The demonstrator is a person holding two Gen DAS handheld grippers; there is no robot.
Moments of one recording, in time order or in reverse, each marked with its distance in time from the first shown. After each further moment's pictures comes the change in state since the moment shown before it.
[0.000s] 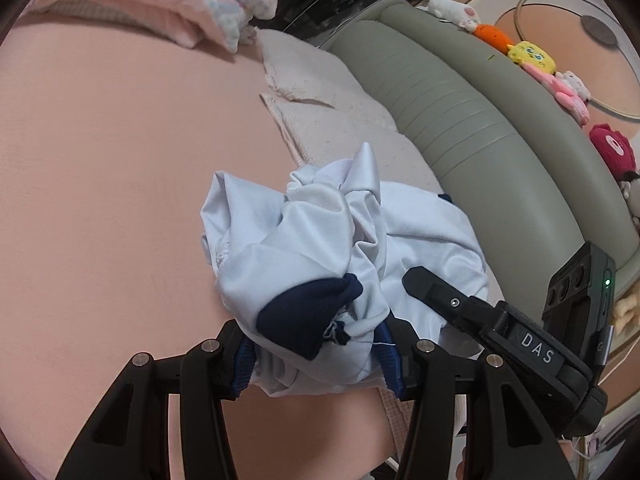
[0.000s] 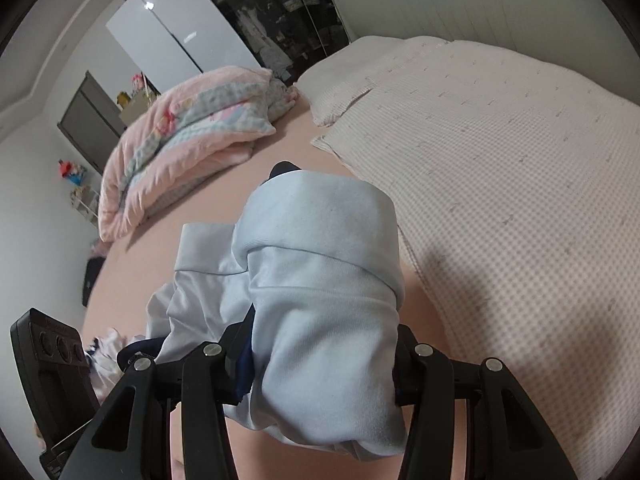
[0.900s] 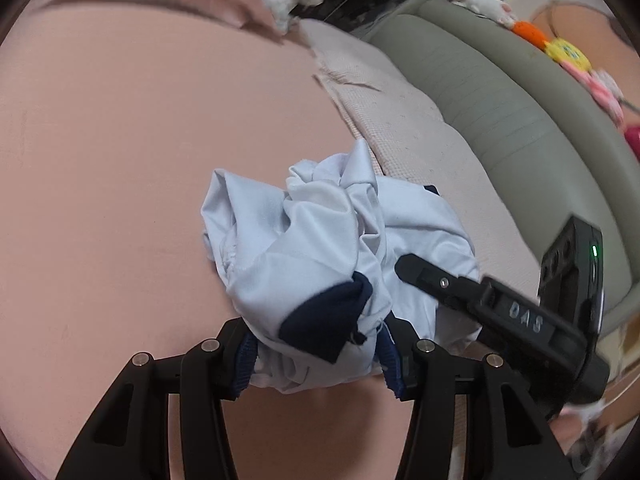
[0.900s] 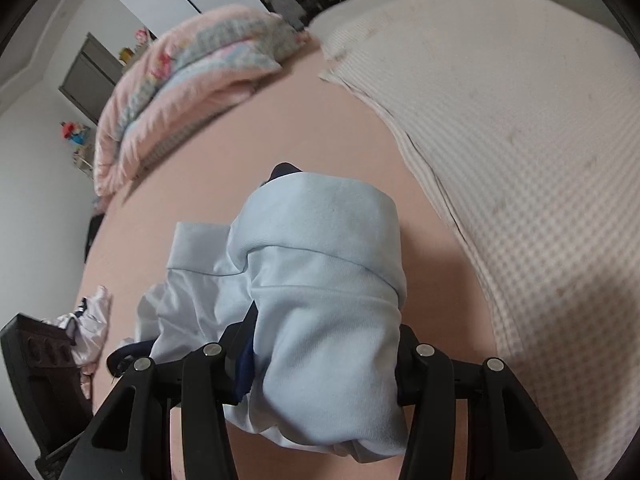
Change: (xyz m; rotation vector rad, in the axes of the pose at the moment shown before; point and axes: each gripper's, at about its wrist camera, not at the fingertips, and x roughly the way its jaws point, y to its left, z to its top) left arm 0.010 0.049 -0.033 0.023 -0.002 0.117; right arm 0.079 -0.014 -0.021 -0.024 0.163 0.049
